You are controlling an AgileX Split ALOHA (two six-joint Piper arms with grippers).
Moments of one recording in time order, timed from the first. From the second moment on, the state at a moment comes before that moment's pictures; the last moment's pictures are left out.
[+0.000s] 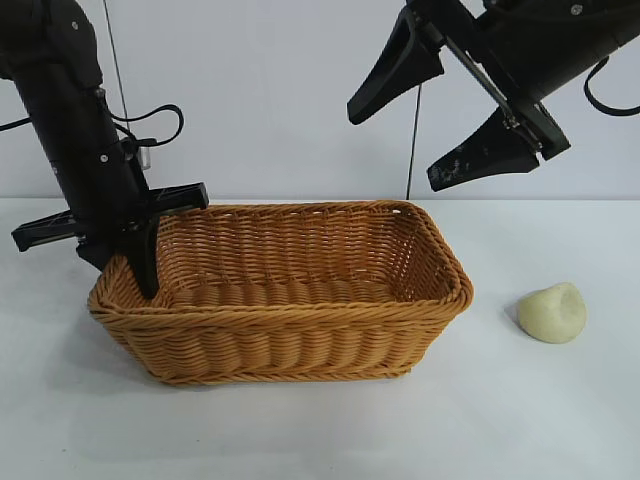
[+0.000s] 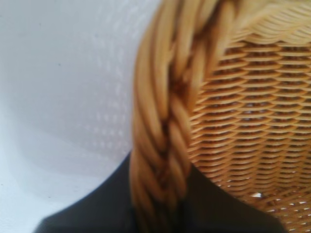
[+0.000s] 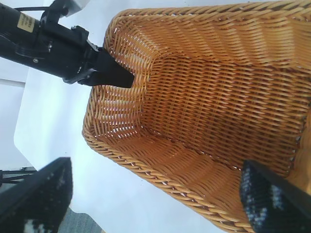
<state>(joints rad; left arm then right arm) -0.25 2.17 -1.55 -0.31 1.03 -0.18 0.20 1.65 -1.13 0.91 0.78 -0.44</state>
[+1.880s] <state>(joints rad) -0.01 1.83 -1.57 -0.05 1.21 -0.07 0.20 1.65 -1.13 0.91 0.80 -0.44</state>
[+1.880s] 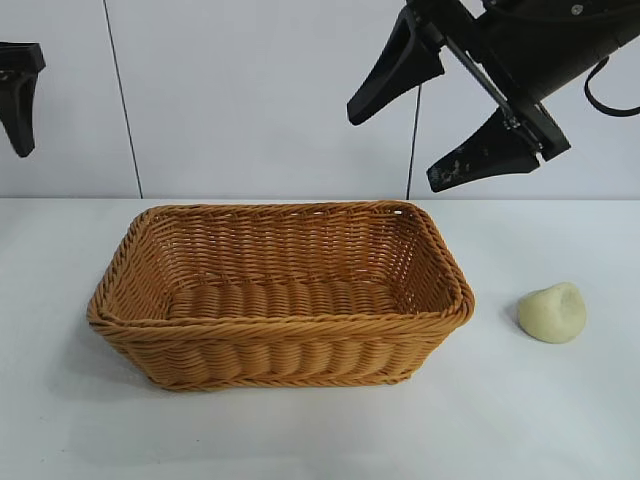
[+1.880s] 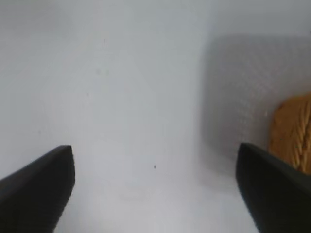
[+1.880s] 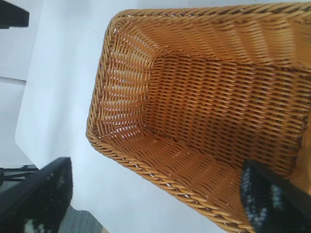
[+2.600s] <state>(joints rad) -0.01 0.89 -0.74 -0.04 1.20 -0.04 0.20 1.65 -1.13 0.91 0.81 -0.44</state>
